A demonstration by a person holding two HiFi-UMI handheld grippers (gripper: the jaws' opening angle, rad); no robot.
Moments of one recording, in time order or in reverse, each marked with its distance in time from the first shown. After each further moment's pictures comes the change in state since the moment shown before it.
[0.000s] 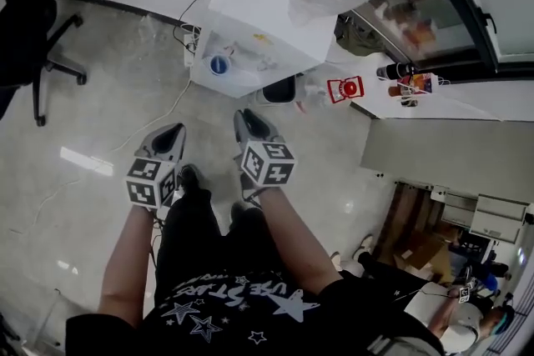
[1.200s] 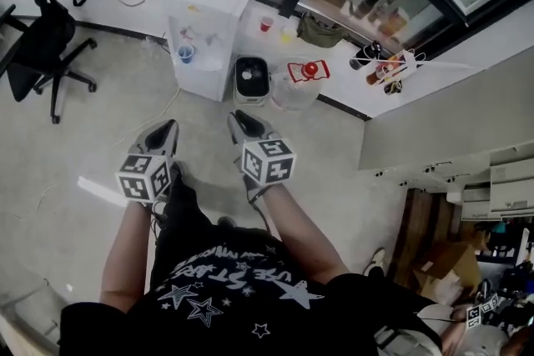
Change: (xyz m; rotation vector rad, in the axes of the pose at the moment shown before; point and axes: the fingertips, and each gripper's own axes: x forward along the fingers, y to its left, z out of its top) left arm -0.093 -0.298 -0.061 0.117 -0.204 0.131; right arm -0.317 -0.071 -0.042 -0.130 -0.174 0.232
